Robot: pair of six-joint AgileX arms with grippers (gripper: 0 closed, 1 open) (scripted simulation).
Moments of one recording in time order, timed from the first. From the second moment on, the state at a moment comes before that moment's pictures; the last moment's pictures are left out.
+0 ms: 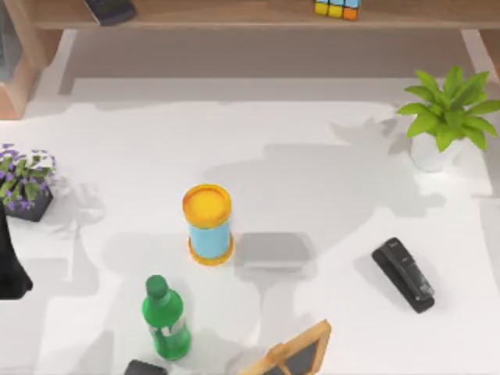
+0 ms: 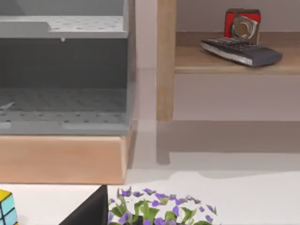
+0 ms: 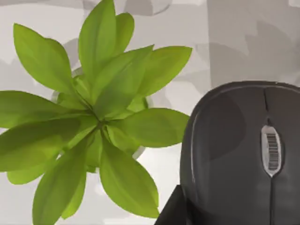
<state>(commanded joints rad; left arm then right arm) 0.00 0.00 0.00 0.00 0.00 0.00 -0.08 1.80 1.60 -0.92 -0.17 0.04</state>
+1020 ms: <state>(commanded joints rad) 0.00 0.00 0.00 0.00 0.00 0.00 0.18 1.62 0.95 -0.80 0.02 0.16</state>
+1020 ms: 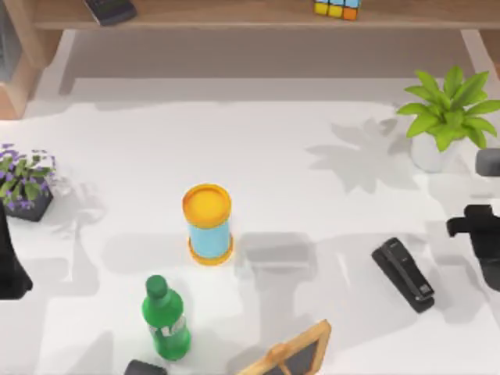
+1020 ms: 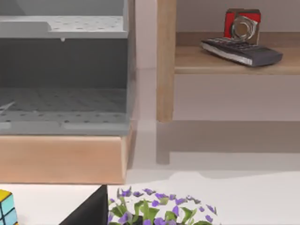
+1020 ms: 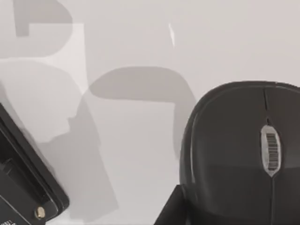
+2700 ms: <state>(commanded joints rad) 0.00 0.00 0.00 0.00 0.00 0.00 0.18 1.61 0.96 -0.74 0.02 0.16</state>
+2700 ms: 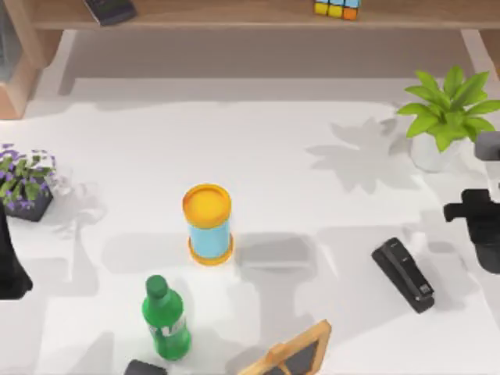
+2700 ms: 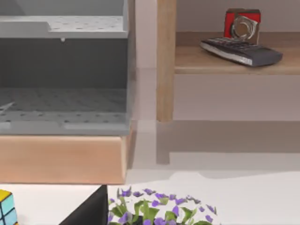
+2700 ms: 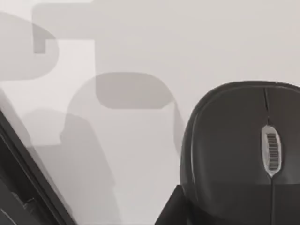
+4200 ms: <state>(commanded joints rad) 0.00 0.00 0.00 0.00 0.00 0.00 0.18 1.65 0.92 -0.74 0.02 0.16</state>
